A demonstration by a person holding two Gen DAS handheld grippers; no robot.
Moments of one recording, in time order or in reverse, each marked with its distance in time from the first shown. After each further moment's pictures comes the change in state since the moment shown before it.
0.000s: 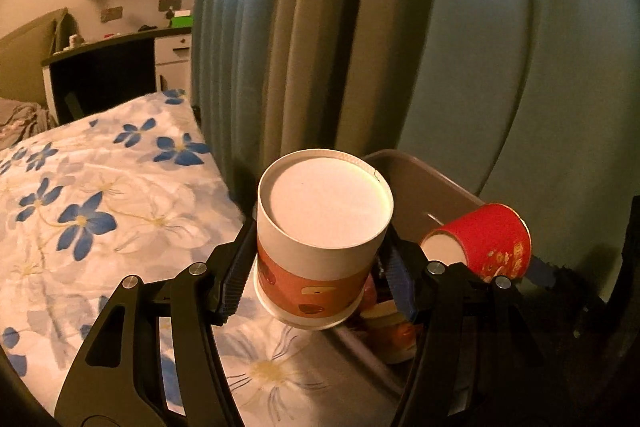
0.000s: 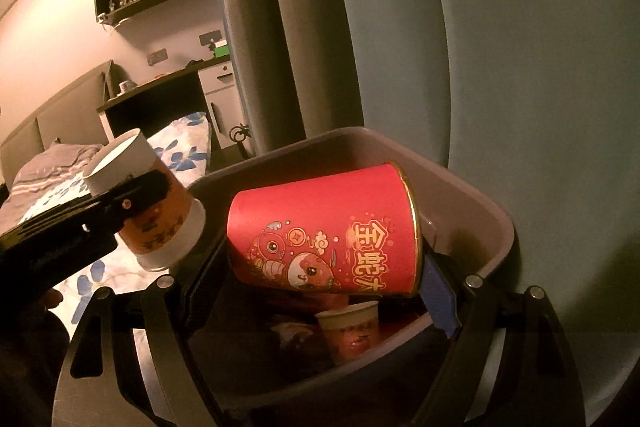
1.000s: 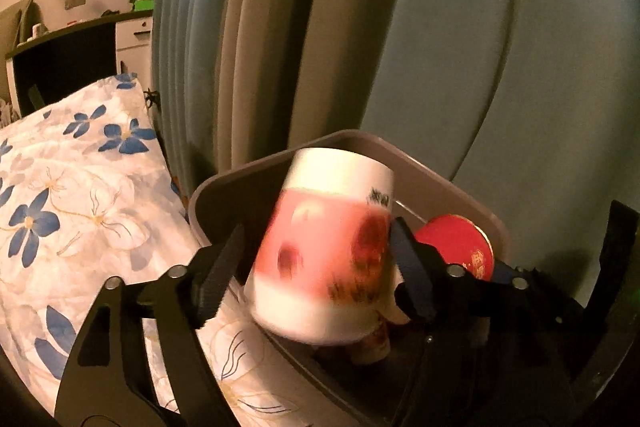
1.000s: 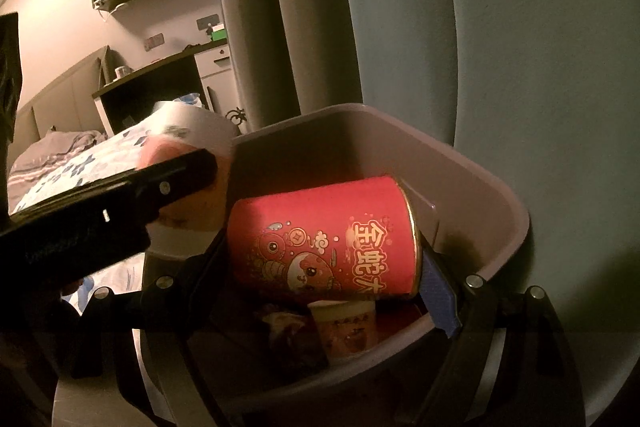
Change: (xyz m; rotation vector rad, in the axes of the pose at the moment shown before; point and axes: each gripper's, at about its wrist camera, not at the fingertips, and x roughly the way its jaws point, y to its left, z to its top) left arm 0.032 -0.013 -0.003 0.010 0.059 -0.127; right arm 0.015 -0.003 0.000 -0.015 0.054 -0.009
